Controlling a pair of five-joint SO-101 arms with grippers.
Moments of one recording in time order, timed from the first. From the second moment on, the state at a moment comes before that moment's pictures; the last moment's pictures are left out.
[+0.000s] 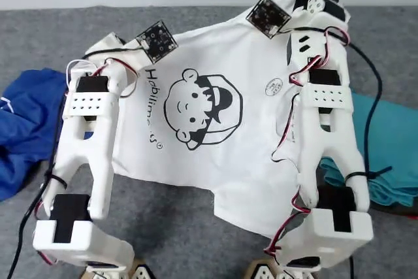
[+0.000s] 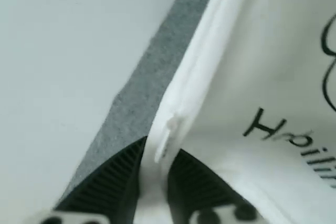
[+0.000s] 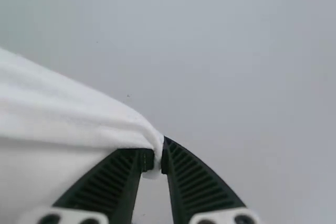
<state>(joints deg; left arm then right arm) -4.1 3.8 11.4 37.1 -50.3 0.9 6.4 4.1 -2.3 61.5</state>
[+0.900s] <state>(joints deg) -4.1 4.0 11.4 65.0 -53.8 0.9 -12.5 4.0 80.1 54.4</state>
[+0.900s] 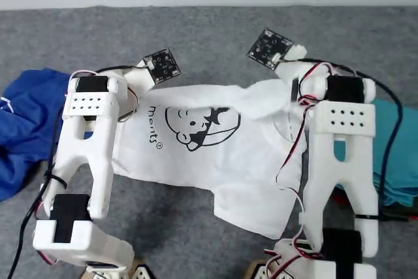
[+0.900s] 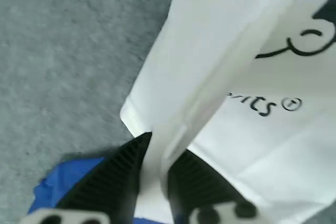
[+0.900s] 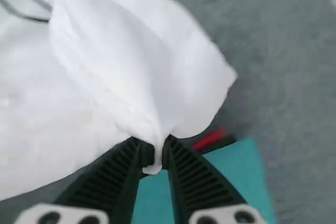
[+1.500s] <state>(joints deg) -9.1 4.0 18.9 69.8 -53.8 -3.1 -23.9 11.4 100.5 46.3</state>
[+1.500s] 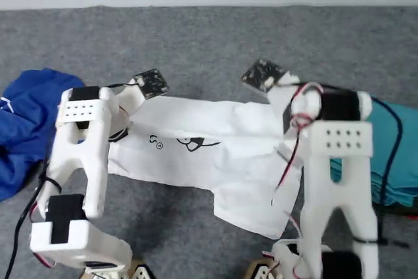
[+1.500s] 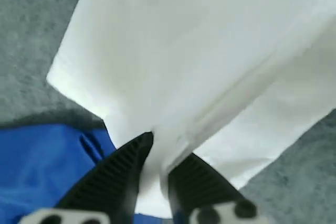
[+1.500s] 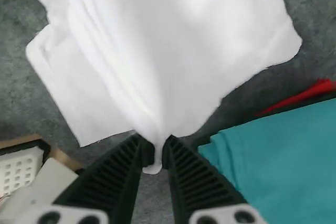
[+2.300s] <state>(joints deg) -11.1 4.0 25.5 76.8 -55.6 -9.7 -55.1 42.9 100.5 46.1</state>
